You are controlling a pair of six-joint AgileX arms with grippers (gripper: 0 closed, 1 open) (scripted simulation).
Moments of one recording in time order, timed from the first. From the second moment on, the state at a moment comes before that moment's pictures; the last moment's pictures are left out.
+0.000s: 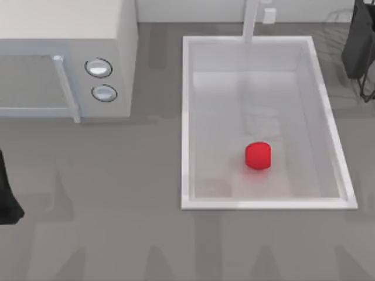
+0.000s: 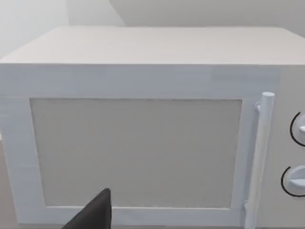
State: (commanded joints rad) left arm 0.00 0.00 0.00 0.00 0.00 0.00; right arm 0.00 0.00 0.00 0.00 0.00 0.00
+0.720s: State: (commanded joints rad) left arm 0.00 0.00 0.00 0.00 0.00 0.00; right arm 0.01 0.06 0.05 -0.04 0.00 0.02
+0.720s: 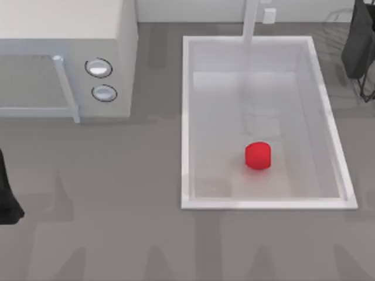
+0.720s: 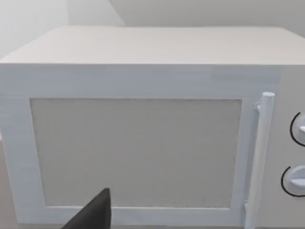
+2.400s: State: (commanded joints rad) left arm 0.00 0.00 0.00 0.00 0.00 0.00; right arm 0.42 2.32 1.98 -1.21 0.00 0.44
